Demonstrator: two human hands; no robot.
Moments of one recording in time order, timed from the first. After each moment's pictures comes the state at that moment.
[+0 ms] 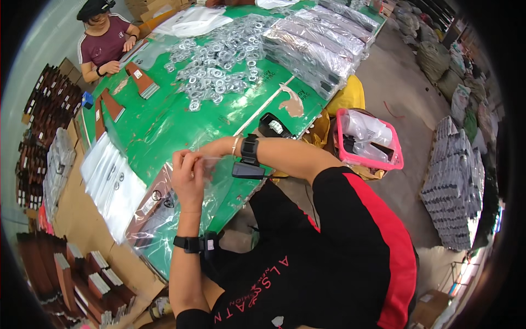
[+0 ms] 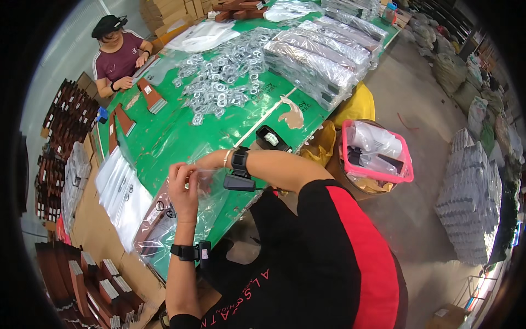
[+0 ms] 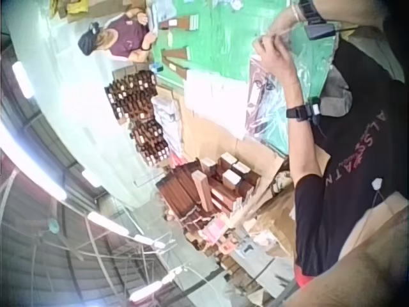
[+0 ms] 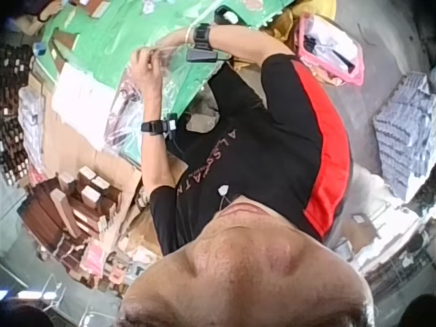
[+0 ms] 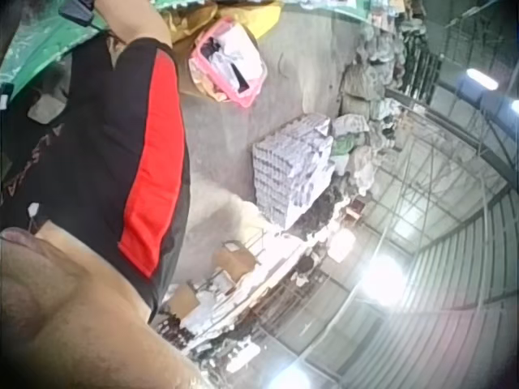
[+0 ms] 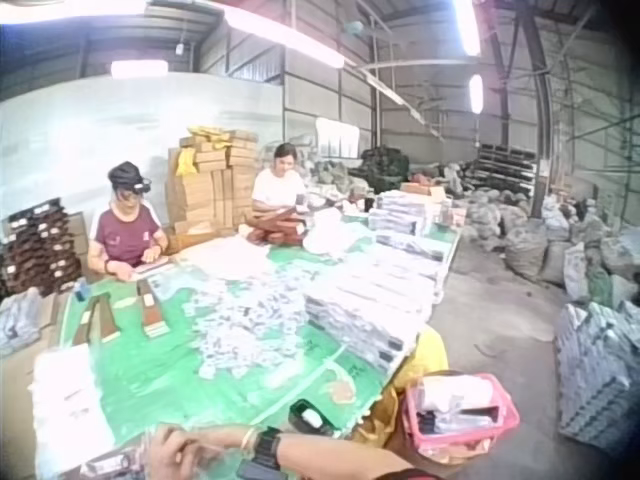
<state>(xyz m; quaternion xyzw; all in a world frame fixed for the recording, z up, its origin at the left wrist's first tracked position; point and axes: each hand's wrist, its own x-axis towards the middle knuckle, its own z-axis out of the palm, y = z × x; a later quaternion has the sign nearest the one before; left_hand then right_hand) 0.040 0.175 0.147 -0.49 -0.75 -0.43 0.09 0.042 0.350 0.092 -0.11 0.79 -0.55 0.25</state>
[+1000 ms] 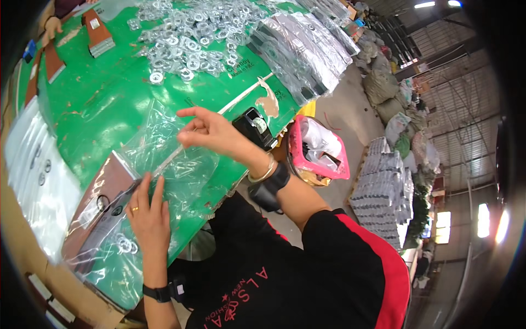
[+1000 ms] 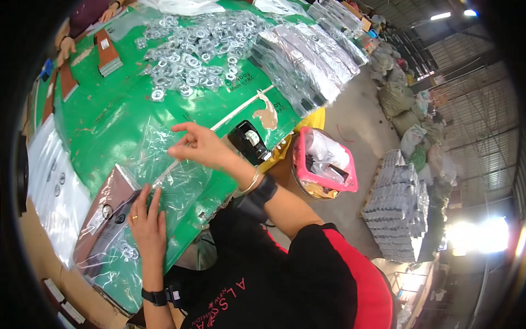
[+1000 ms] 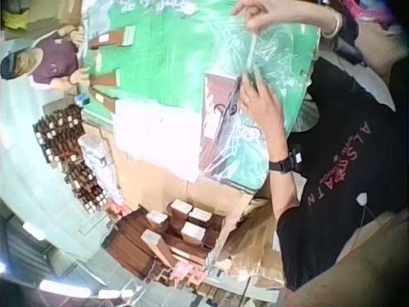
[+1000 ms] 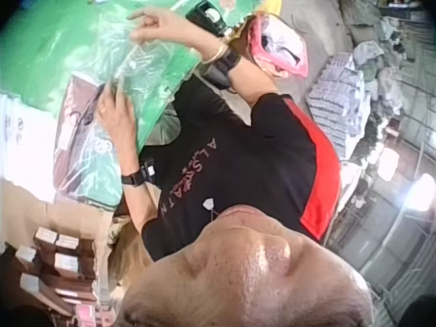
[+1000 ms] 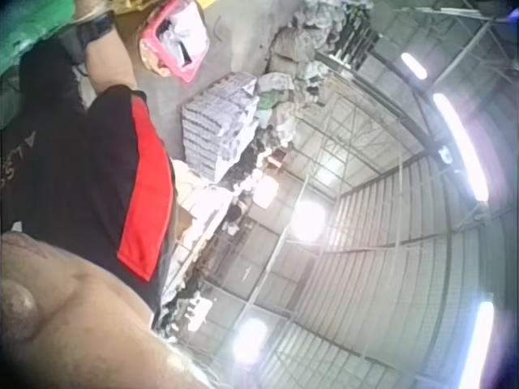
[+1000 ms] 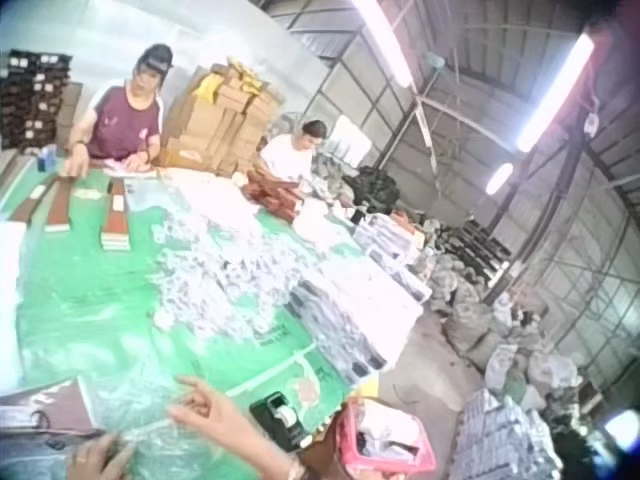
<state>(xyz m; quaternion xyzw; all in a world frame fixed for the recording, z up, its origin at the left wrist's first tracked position) 0.050 0.096 0.085 -0.49 -0.83 -0.27 0.01 0.123 0.355 0.128 0.21 0.65 -0.73 -0.08</state>
